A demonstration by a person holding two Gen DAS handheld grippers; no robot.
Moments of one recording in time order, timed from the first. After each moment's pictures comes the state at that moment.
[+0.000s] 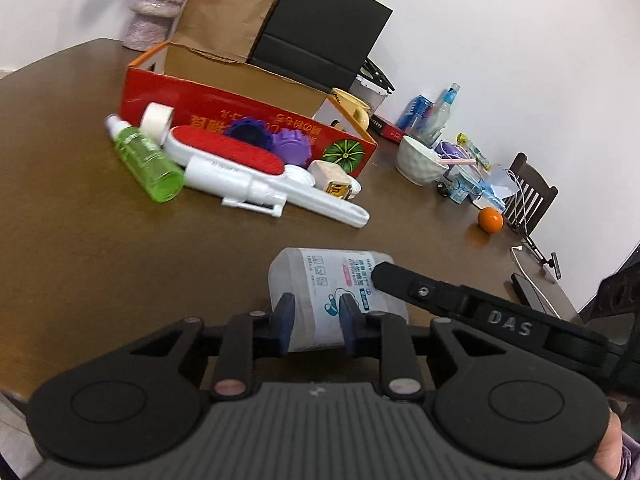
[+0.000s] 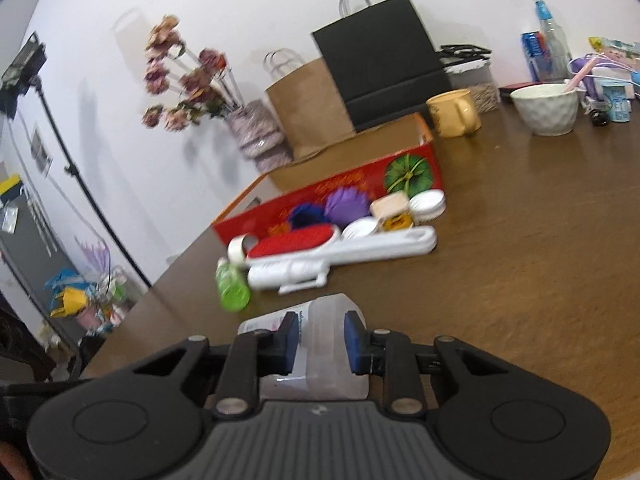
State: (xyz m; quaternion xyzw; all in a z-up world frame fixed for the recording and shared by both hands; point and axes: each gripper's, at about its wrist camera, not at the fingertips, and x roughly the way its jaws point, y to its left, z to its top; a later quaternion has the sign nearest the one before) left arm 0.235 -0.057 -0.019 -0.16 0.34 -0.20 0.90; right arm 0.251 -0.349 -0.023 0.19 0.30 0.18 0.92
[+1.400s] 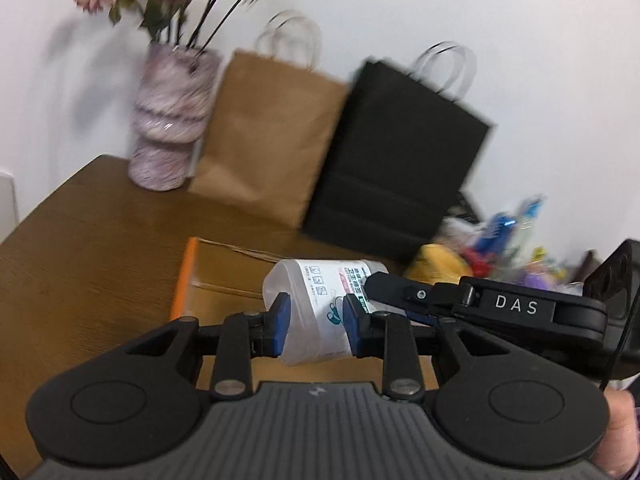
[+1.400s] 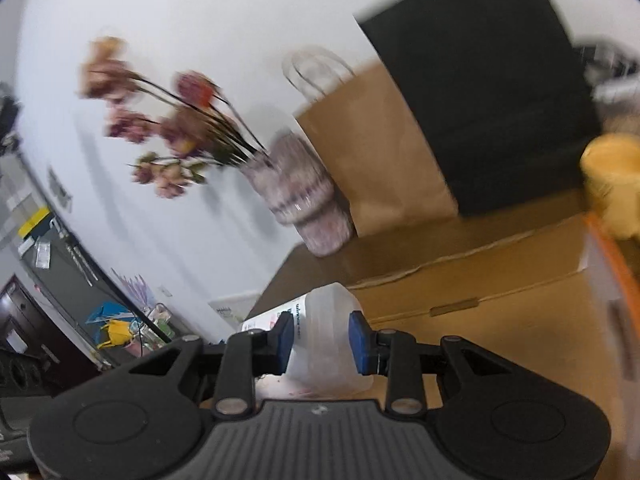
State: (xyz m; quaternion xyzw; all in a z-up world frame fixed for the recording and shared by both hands) left arm 0.546 -0.001 0.080 -0.15 0.29 -0.13 0.94; right arm 0.622 -0.267 0.055 0.26 0.33 0.27 0.87
